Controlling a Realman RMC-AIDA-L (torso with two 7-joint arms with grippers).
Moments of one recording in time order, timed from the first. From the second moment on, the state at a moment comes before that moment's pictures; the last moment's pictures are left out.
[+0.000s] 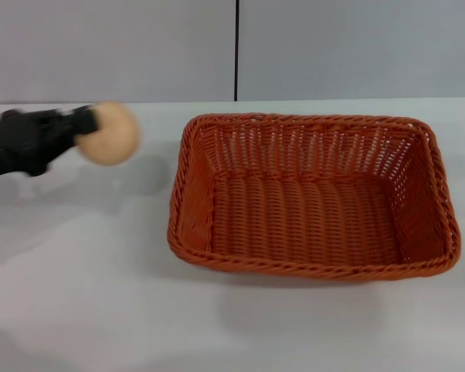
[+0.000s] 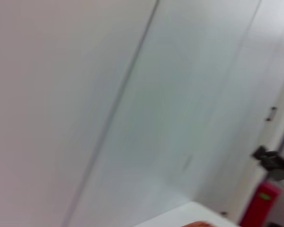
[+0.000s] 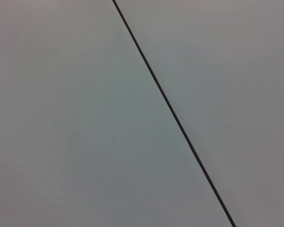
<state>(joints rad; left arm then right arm) -0.36 -2.04 -2.61 -0.77 1.82 -1.76 1.61 0.34 2.04 -0.11 -0.29 -1.36 -1.54 1.04</state>
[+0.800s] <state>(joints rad) -0.59 -2.07 -2.29 -0.49 1.72 -1.60 1.67 0.33 2.04 -0.11 -0.27 -1.36 -1.54 1.04</state>
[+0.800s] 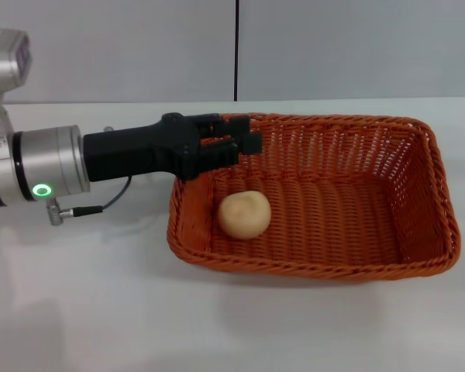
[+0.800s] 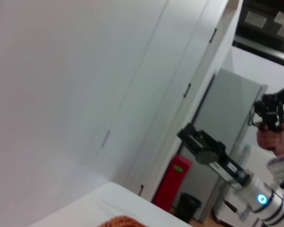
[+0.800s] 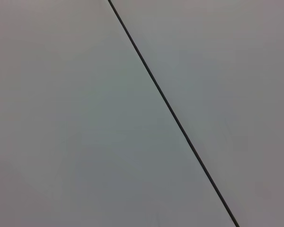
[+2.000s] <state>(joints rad) -0.31 -2.07 -2.48 -0.18 0.83 -1.60 2.44 0.29 2.06 0.02 -0.27 -1.34 -1.59 1.05</state>
